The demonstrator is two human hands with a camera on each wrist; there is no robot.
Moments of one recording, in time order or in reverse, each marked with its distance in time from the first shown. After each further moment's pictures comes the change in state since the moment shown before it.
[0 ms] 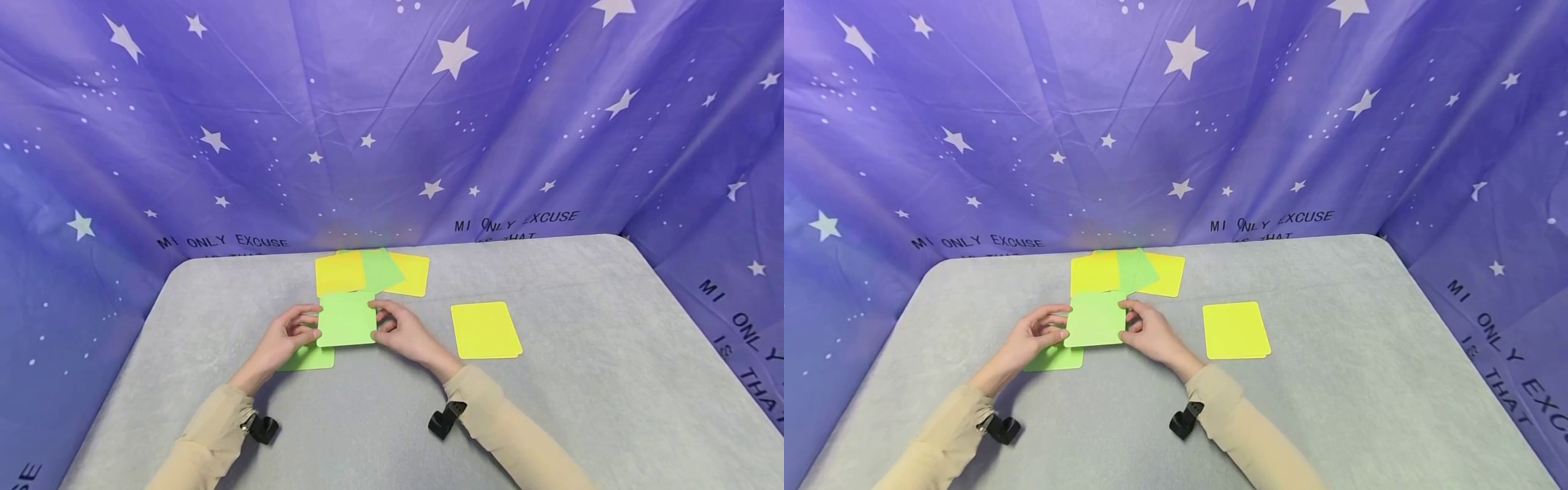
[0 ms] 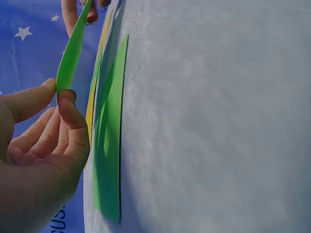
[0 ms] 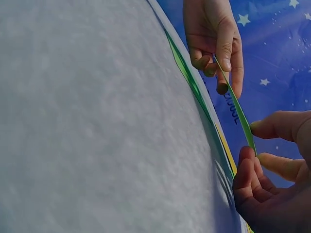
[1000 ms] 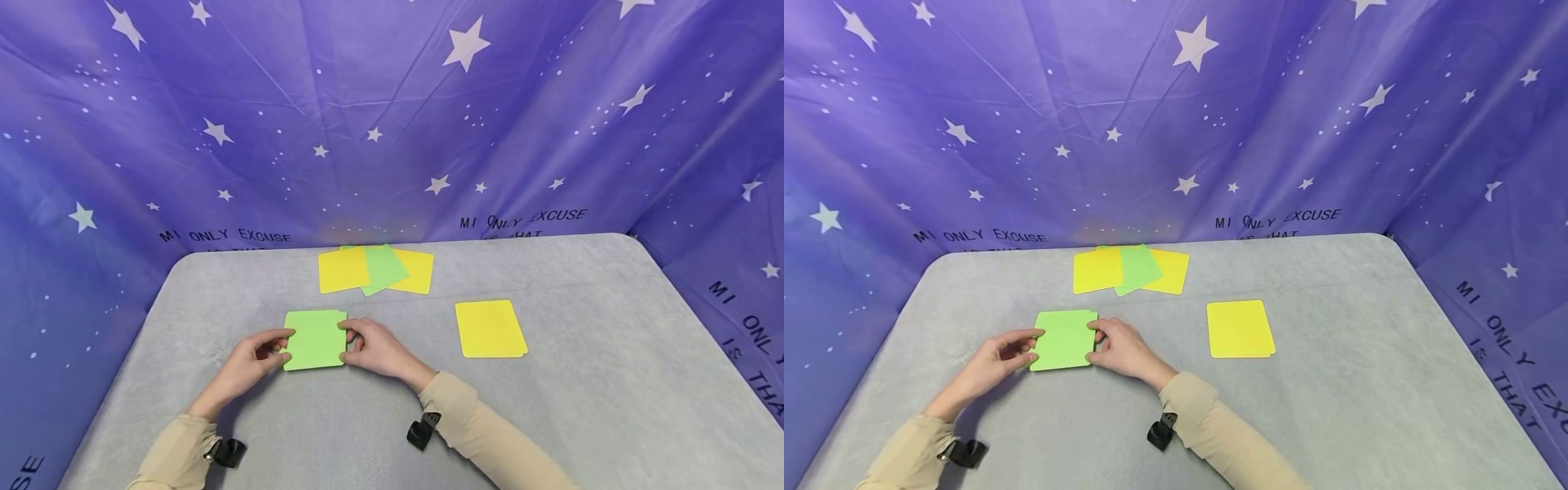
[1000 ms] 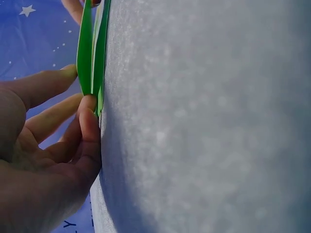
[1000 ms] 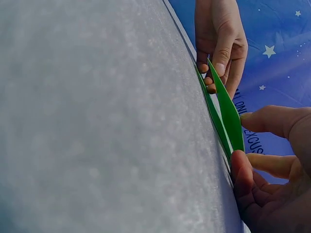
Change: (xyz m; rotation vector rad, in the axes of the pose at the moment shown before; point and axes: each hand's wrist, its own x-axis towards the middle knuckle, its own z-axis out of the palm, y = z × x) left_hand -0.047 -0.014 -0.040 0.335 0.023 0.106; right_hand 0.006 -0.011 0.045 -0.259 -0.182 -0.053
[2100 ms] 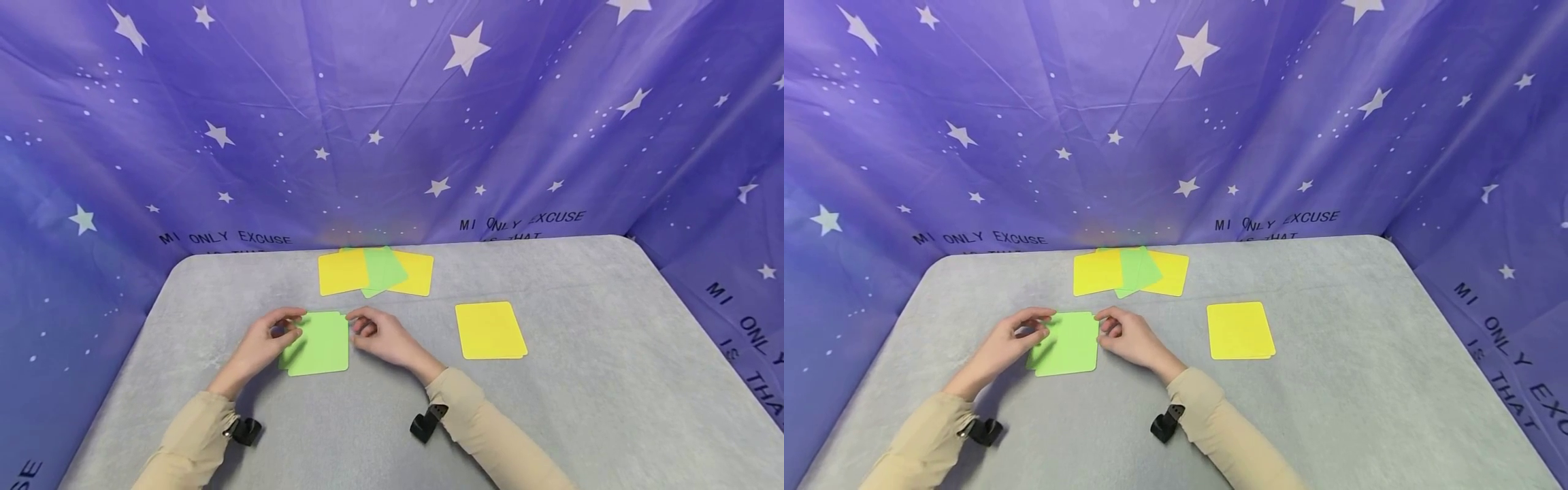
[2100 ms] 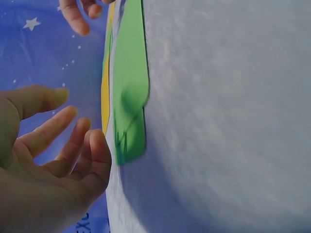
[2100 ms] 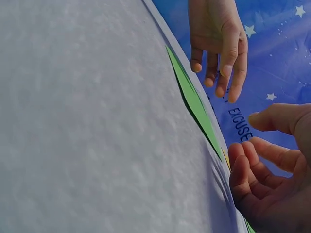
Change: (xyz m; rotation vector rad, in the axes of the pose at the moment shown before) left_hand 0.033 0.022 0.006 0.023 0.054 -0.078; right_hand 0.002 0.006 -0.016 0.143 0.101 -0.003
